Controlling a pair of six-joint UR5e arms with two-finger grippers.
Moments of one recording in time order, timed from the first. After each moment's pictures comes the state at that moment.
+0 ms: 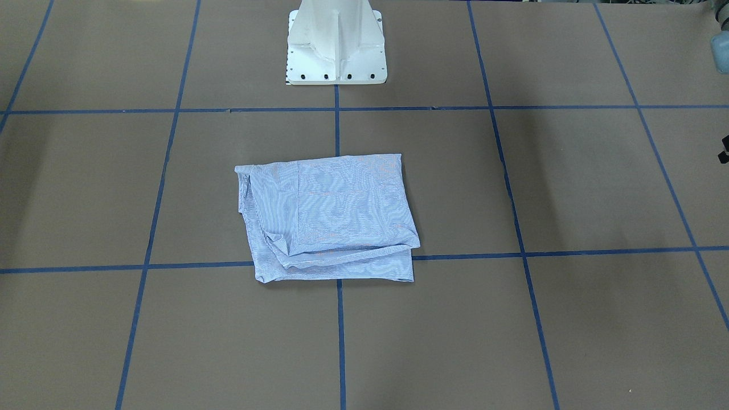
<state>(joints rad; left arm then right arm) -1.44 -1.49 -1.67 -1.71 -2.27 -0.10 1.57 -1.51 1.55 -1.63 2.31 -0.18</state>
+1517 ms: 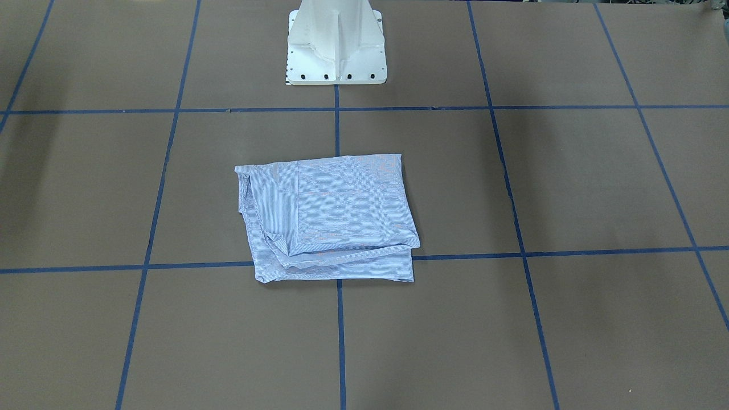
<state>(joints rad) -1.50 -1.48 -1.73 -1.59 -2.28 -0.03 1.58 -1.73 1.80 -1.64 2.35 0.09</state>
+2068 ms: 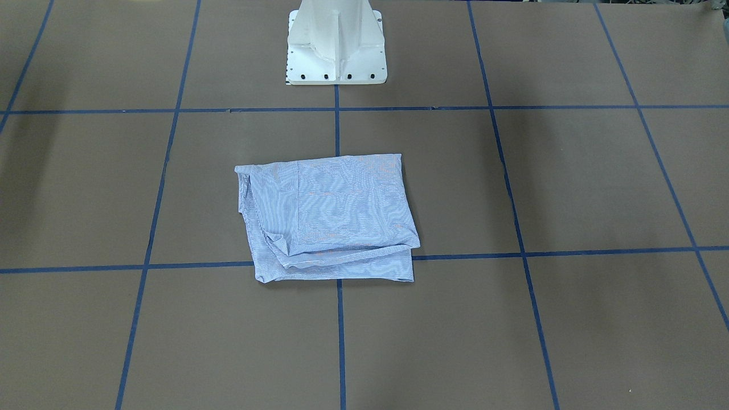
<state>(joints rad) -1.50 -1.47 -1.73 -1.60 -2.28 -0.03 1.58 -1.73 1.79 -1.64 2.35 0.10</state>
